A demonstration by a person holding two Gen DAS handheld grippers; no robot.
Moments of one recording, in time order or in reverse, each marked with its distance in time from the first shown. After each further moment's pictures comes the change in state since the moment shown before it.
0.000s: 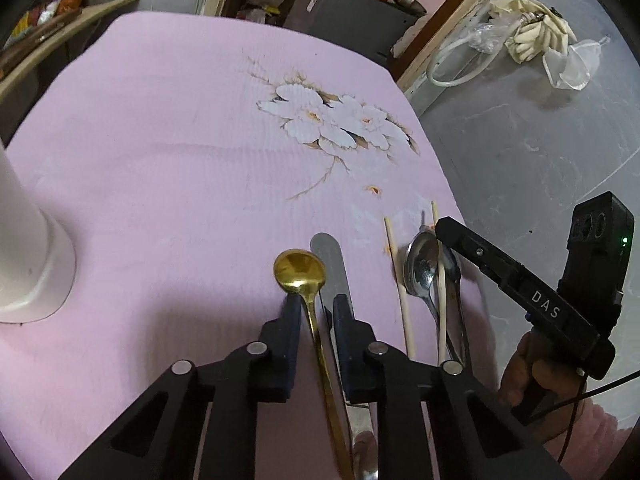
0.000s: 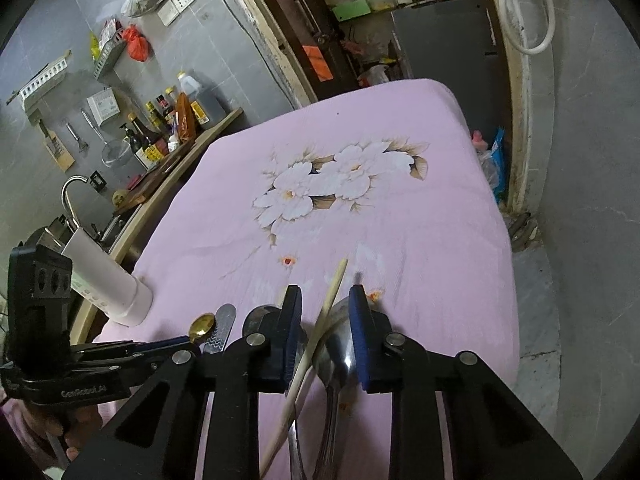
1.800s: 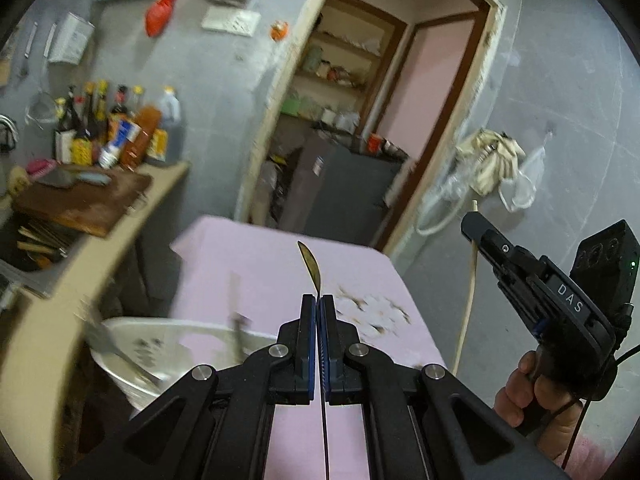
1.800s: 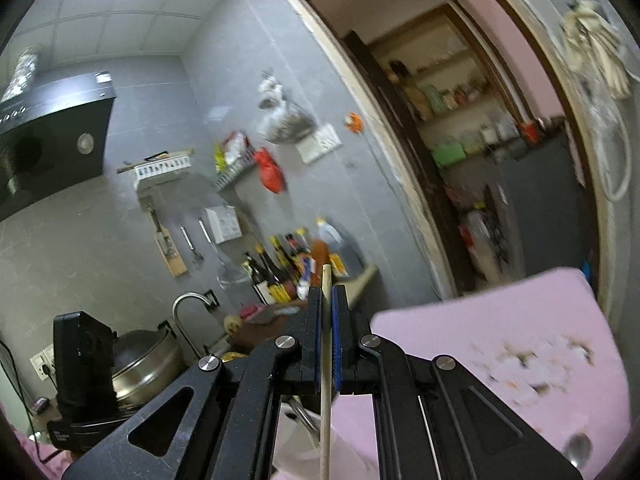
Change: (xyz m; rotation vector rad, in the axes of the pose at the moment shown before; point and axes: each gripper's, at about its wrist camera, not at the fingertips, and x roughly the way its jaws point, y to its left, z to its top) left arm -0.257 0.076 0.037 0.097 -0.540 0.030; right arm -0.109 0.246 0.068 -0.132 -0.579 0.291
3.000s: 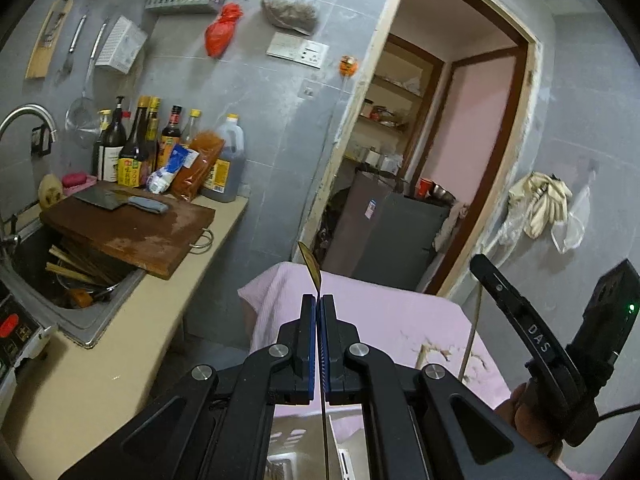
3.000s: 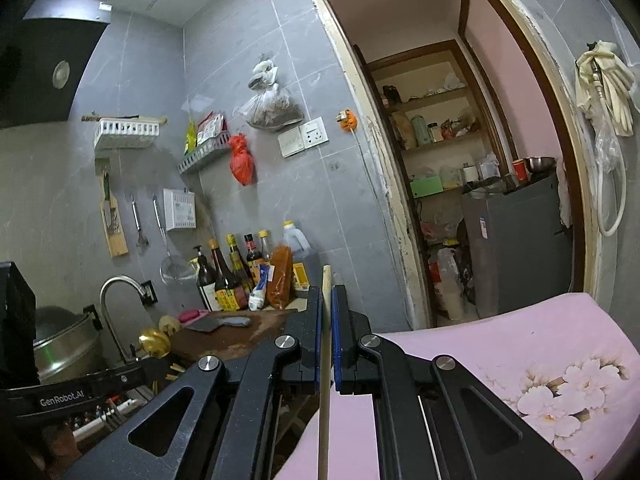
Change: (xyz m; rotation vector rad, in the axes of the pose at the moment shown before) left arm 0.036 0.117 0.011 -0.029 -0.152 0.101; right arm 0.105 0.027 -0.058 -0.141 -0.064 -0.202
